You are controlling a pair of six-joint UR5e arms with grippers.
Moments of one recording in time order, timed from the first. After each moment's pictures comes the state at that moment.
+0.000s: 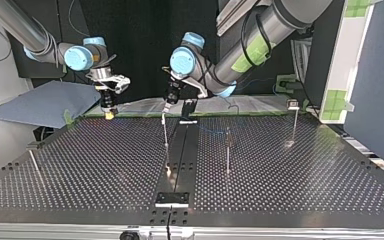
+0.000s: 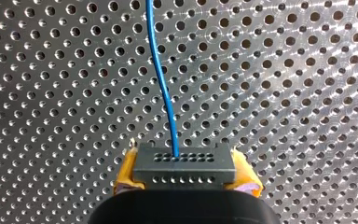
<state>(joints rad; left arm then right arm) -0.64 -2.24 -1.59 -2.63 -1.76 -1.62 1.81 -0.94 1.81 -0.84 1.34 1.63</state>
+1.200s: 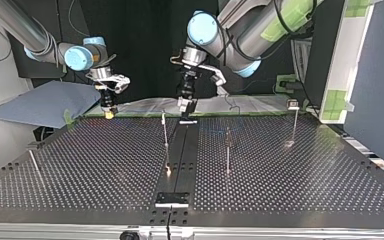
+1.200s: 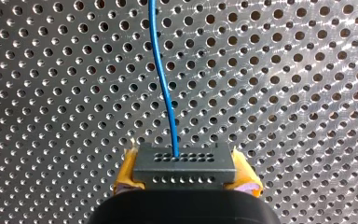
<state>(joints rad) -0.64 -1.96 -1.87 -2.35 -1.90 -1.78 1.80 -0.93 1.81 -0.83 1.34 1.64</state>
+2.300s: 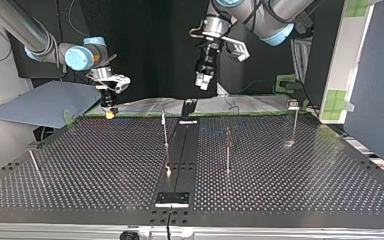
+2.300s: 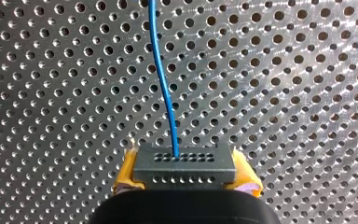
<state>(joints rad) -0.63 -1.72 -2.16 -2.28 -1.92 -1.82 1.80 -0.93 1.81 -0.84 1.34 1.64</state>
